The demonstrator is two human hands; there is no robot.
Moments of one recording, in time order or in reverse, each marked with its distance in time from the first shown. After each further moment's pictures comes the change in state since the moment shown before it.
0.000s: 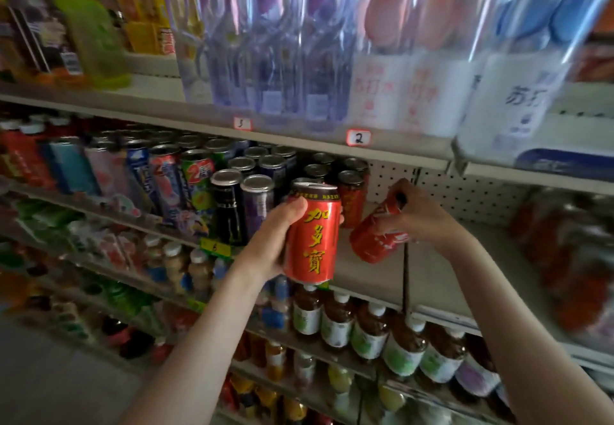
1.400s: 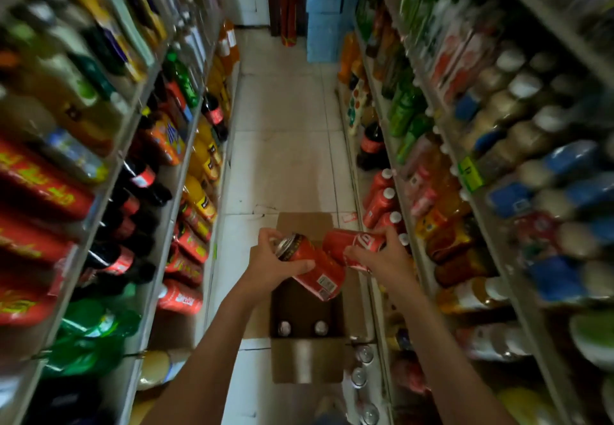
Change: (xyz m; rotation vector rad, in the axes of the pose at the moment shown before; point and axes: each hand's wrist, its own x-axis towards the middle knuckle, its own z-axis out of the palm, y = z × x) left_hand -0.356 -0.308 -0.126 0.030 1.535 -0.297; right_hand -0.104 0.056 0.477 0.150 -0.994 -0.136
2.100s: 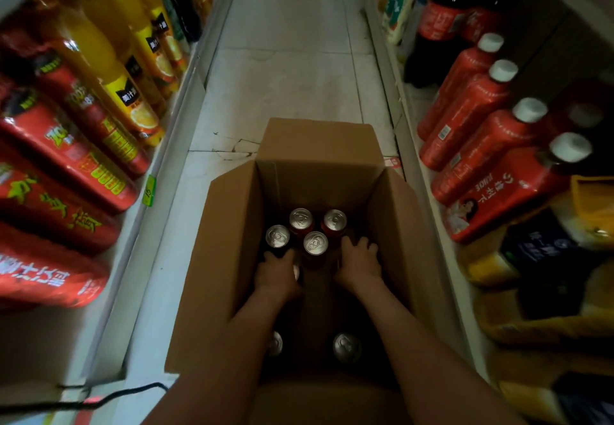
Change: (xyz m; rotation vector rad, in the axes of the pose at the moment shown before) left_hand 0.319 -0.452 0.044 1.093 0.018 -0.255; right_hand 0.310 0.431 0.263 -1.029 -0.168 -0.103
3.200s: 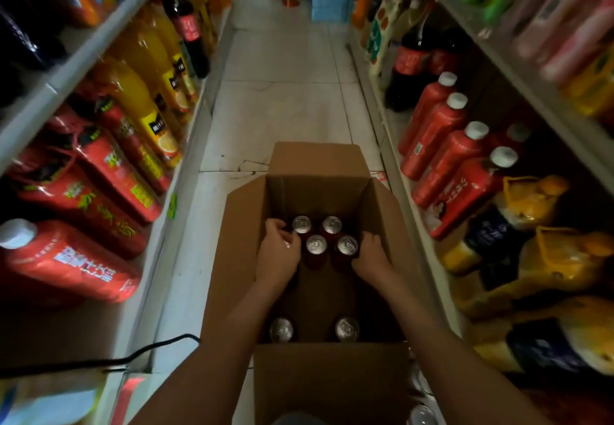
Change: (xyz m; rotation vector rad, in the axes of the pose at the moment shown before) left_hand -0.098 0.008 -0.065 -0.782 0.489 0.184; right_hand -0.061 0.010 -0.048 0.391 0.055 0.039
